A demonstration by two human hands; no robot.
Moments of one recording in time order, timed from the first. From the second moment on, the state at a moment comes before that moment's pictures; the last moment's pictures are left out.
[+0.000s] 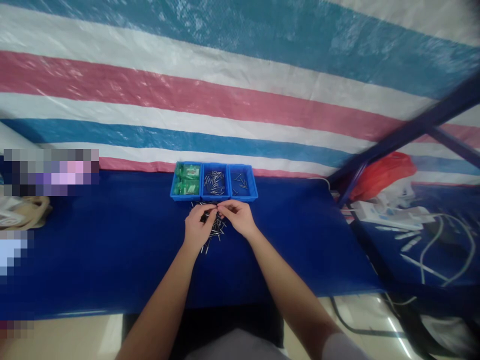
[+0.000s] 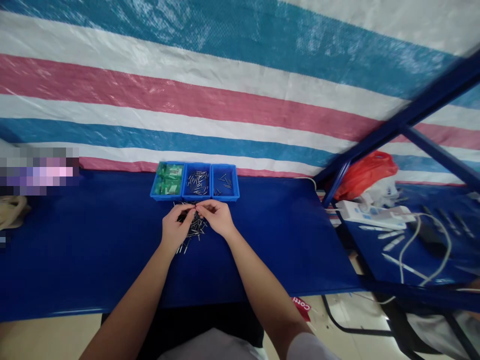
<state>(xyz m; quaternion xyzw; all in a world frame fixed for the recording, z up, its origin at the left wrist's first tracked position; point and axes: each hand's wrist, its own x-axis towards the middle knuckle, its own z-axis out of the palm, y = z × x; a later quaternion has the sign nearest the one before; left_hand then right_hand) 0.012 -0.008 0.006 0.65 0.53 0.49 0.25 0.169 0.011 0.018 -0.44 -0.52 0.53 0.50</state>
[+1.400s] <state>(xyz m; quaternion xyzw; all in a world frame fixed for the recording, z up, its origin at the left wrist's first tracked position) 0.011 -0.011 0.015 0.63 0.55 0.47 0.27 0.168 0.019 0.016 -0.44 -0.29 0.51 0.69</state>
